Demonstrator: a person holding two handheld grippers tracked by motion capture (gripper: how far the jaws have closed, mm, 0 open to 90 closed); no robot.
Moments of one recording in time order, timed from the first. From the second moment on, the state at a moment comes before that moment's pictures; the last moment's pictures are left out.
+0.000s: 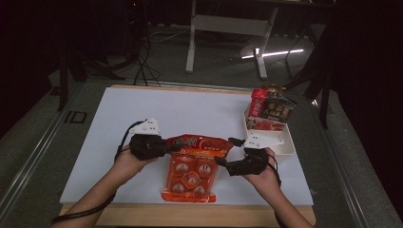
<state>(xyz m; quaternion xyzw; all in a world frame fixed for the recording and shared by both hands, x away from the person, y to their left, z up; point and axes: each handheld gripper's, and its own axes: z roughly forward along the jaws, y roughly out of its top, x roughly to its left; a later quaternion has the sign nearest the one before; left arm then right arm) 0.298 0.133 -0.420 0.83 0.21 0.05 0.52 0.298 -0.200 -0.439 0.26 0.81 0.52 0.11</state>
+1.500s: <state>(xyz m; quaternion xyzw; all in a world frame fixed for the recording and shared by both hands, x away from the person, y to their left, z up) 0.276 0.139 -0.408 0.79 0.19 0.04 0.58 0.274 -0.182 -0.384 0.14 0.85 0.51 0.06</state>
